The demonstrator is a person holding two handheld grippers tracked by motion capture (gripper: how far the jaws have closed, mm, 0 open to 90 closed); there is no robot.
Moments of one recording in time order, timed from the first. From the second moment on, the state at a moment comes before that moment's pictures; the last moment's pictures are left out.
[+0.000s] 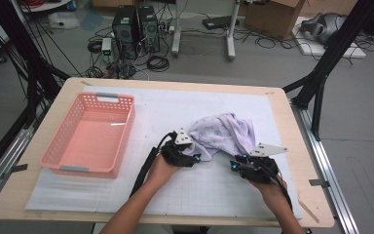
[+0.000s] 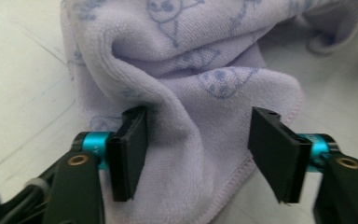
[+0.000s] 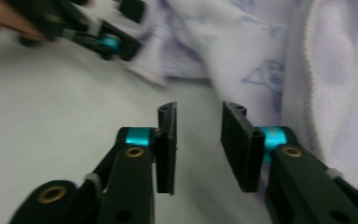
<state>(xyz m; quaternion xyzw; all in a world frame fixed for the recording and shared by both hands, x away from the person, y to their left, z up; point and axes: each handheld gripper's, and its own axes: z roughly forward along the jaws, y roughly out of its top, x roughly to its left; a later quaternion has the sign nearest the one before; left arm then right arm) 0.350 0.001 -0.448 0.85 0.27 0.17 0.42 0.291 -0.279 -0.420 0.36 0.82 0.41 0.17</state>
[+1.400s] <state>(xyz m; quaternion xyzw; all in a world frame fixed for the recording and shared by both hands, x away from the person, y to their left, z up) 0.370 0.069 -0.401 0.75 0.34 0.21 0.53 0.313 -0.208 -0.420 0.33 0.84 0.42 0.08</state>
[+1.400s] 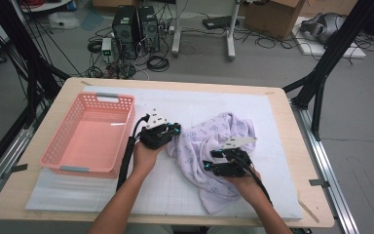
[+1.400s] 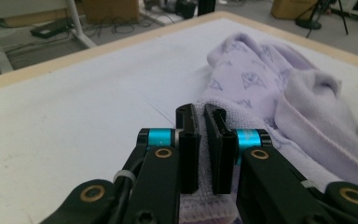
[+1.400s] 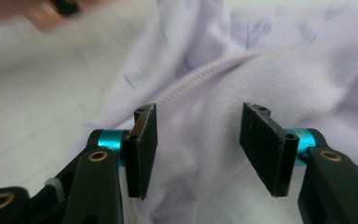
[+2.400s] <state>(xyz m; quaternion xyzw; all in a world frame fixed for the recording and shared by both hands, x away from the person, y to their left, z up) 0.334 0.067 -0.426 0.80 0.30 0.13 0.51 0.323 -0.345 -0.408 0.51 0.69 0.40 0.32</state>
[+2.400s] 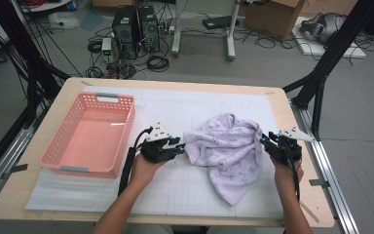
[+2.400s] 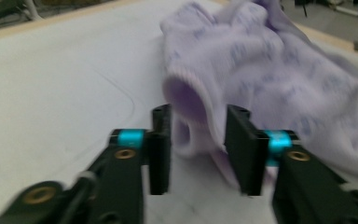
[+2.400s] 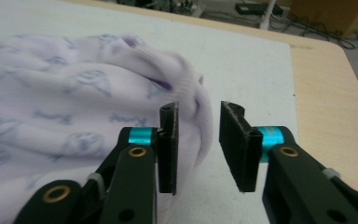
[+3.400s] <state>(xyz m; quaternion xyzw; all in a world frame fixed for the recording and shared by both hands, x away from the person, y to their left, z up) 0.292 0.078 -0.415 0.83 0.27 0.06 0.49 0.291 -0.275 -0.438 0.33 0.86 0.39 0.06</state>
